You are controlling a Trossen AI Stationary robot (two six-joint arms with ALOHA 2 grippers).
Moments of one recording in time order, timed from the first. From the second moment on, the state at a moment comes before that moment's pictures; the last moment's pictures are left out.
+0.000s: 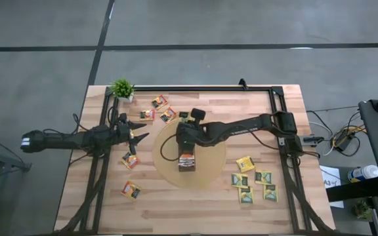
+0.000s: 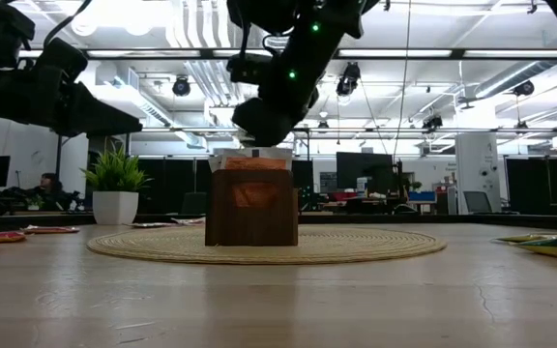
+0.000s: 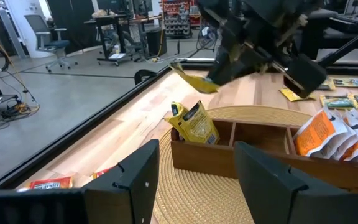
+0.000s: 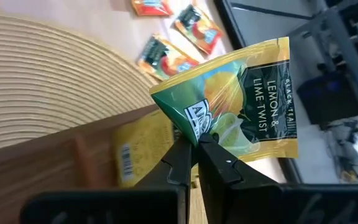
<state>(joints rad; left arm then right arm) 0.03 0.25 0.01 0.07 -0.33 0.03 0.03 2.05 1.60 -0.53 0.69 0.05</state>
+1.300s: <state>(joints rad) 0.03 0.25 0.01 0.07 -0.33 0.03 0.04 2.17 1.60 -0.59 0.76 0.08</state>
